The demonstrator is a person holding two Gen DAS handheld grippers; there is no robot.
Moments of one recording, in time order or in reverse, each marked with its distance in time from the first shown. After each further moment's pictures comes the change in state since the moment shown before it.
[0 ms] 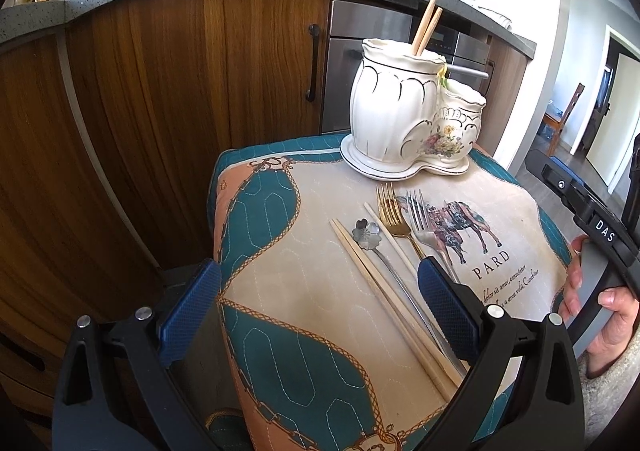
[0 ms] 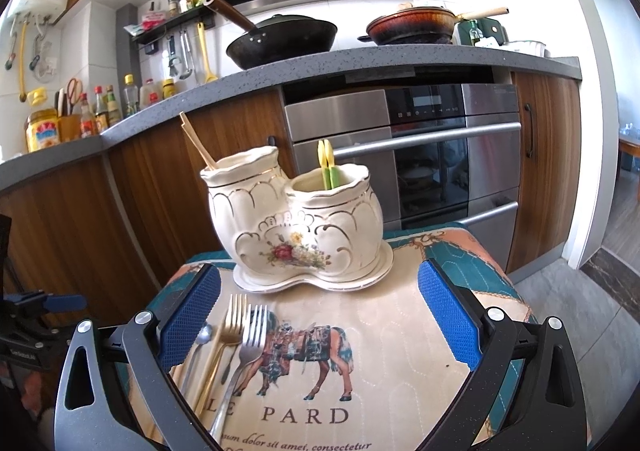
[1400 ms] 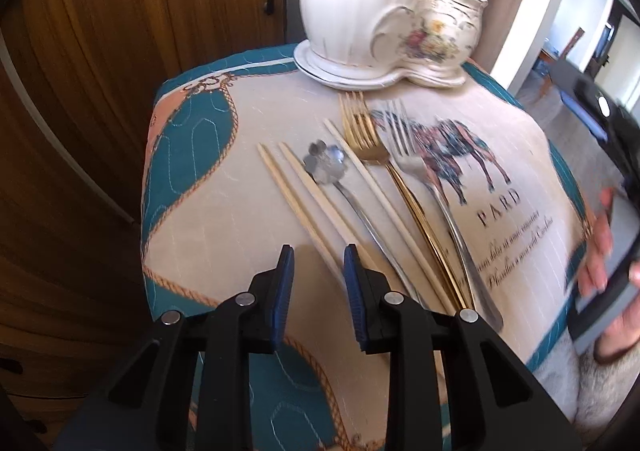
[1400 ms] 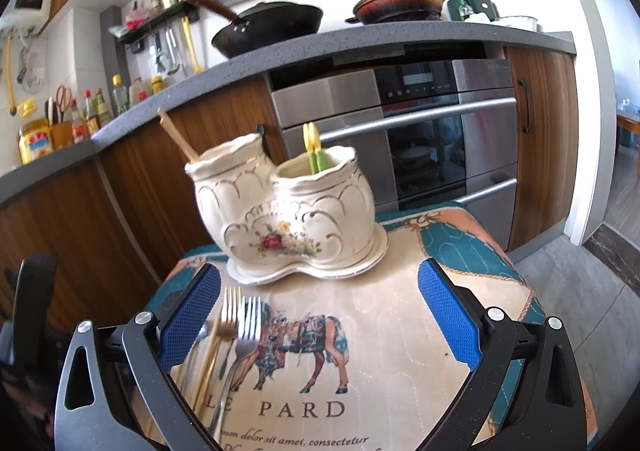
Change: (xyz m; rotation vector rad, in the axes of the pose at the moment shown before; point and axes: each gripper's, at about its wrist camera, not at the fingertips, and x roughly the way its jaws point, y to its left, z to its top) left arm 0.066 -0.035 -0.007 0.056 0.292 -0.033; right arm 0.007 -0.010 0.000 0.048 0.073 -0.001
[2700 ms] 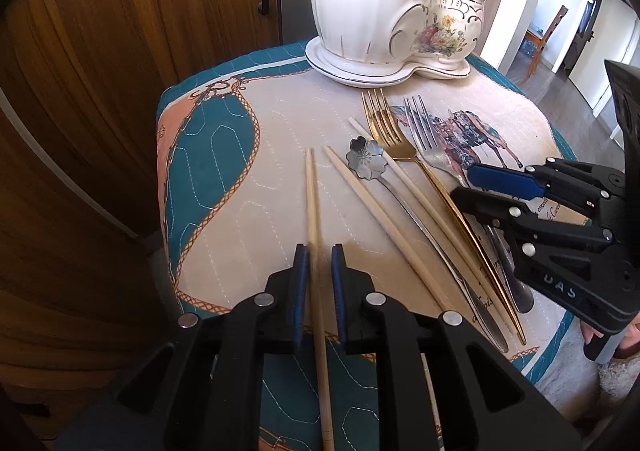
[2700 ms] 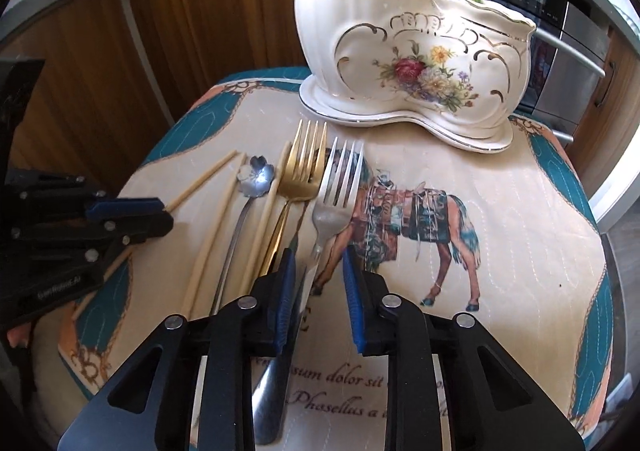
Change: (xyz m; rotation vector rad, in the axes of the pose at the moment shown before) left arm 0.001 0.026 0.001 0.099 0.014 -0.026; right arm 0.069 0.084 -0.053 -0.243 0.528 0.017
